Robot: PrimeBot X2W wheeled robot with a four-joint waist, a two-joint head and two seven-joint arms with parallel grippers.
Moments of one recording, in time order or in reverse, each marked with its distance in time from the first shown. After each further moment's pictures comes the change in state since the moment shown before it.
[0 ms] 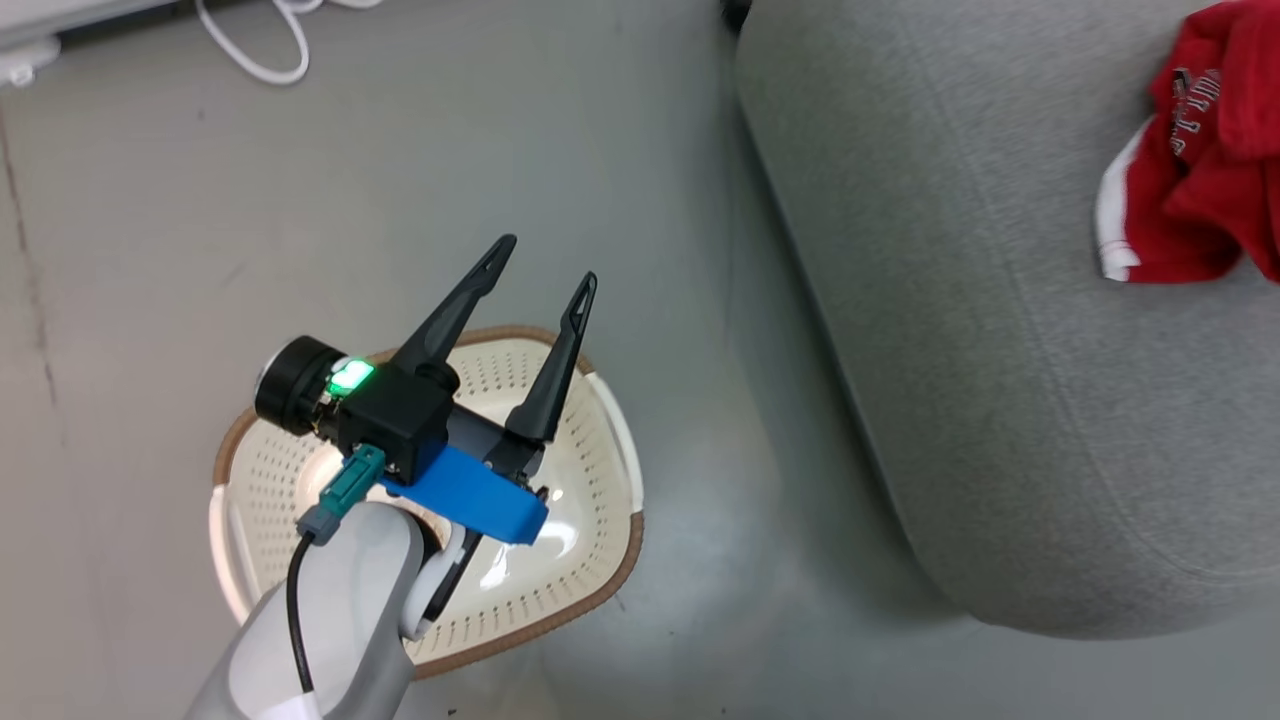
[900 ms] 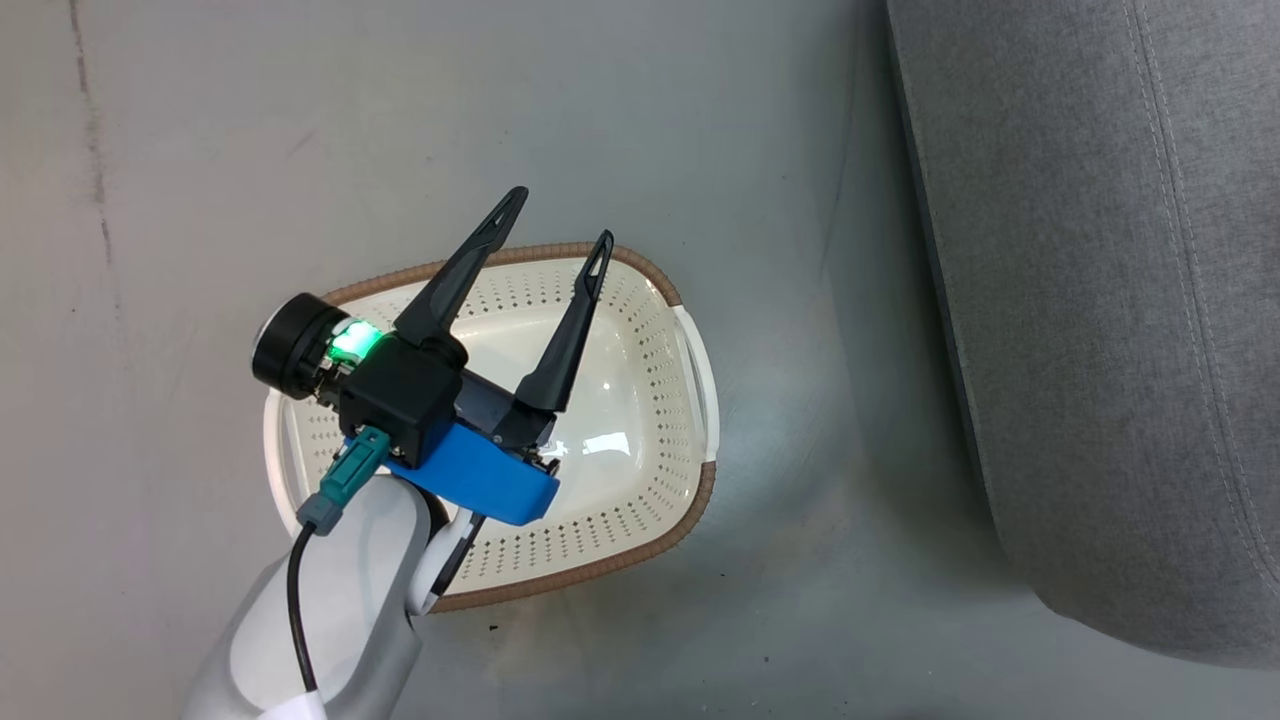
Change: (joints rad) left arm -0.042 -0.008 0.008 -0.052 0.036 0.000 0.000; right arm 0.062 0.031 -0.090 0.466 -0.059 0.000 -0.145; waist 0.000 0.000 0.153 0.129
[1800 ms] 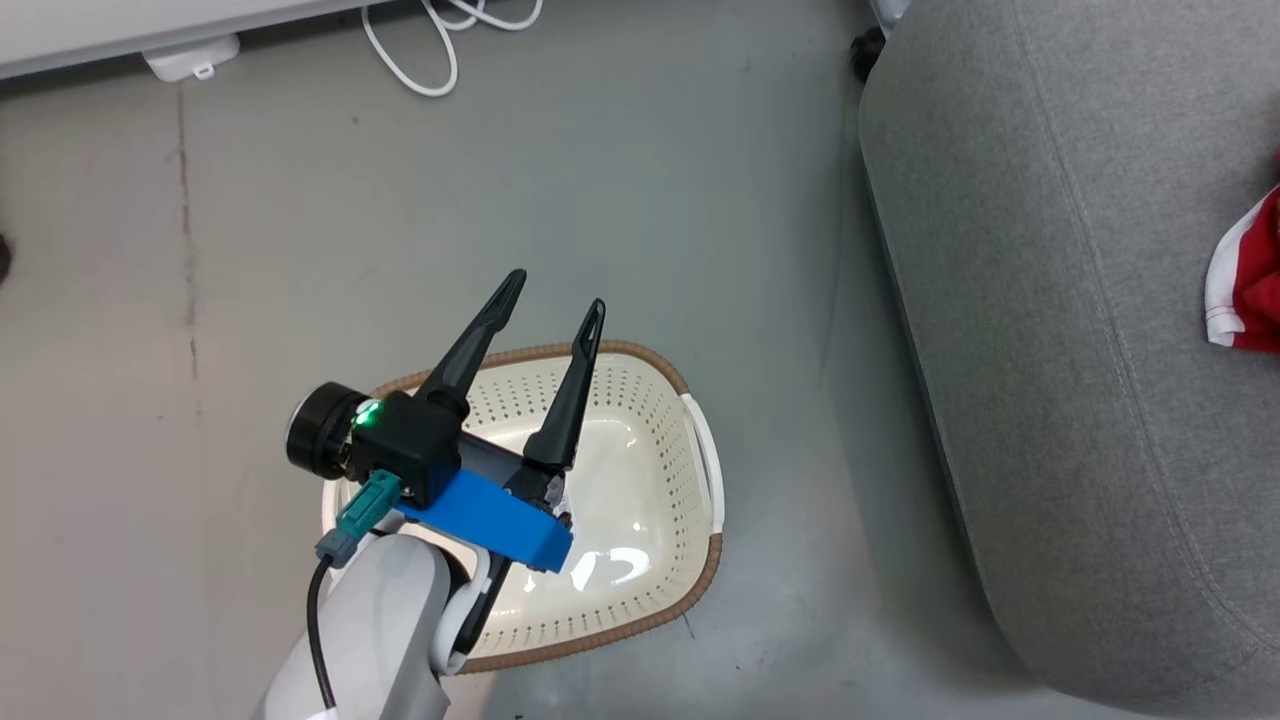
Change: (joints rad) left arm 0.097 -0.066 0.039 0.066 -0.048 0.000 0.000; right arm 0.093 -0.063 0.206 0.083 0.093 0.000 -0.052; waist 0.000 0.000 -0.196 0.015
